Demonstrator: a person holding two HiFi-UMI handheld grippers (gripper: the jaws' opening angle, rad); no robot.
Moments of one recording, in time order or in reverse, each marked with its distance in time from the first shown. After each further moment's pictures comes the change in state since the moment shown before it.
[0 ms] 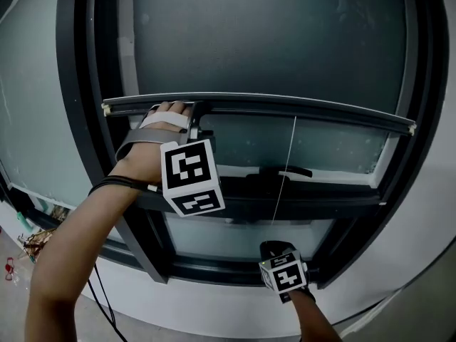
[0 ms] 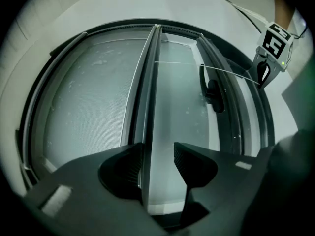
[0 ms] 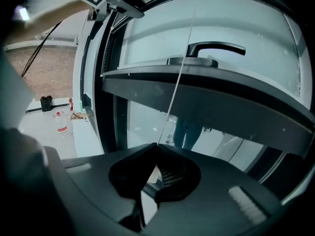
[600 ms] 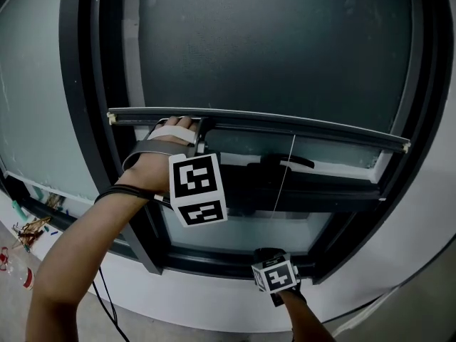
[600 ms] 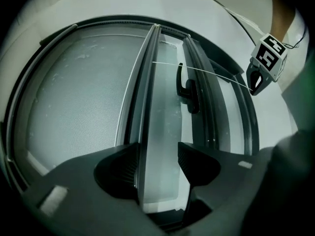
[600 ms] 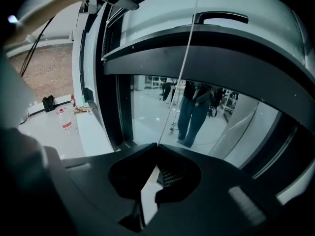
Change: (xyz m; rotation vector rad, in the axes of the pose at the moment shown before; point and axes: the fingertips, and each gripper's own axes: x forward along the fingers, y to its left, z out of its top) left arm -0.001 -0.079 -0.004 -0.011 0.002 -0.145; right arm 0.022 0.028 -0.069 0.045 0.145 0.037
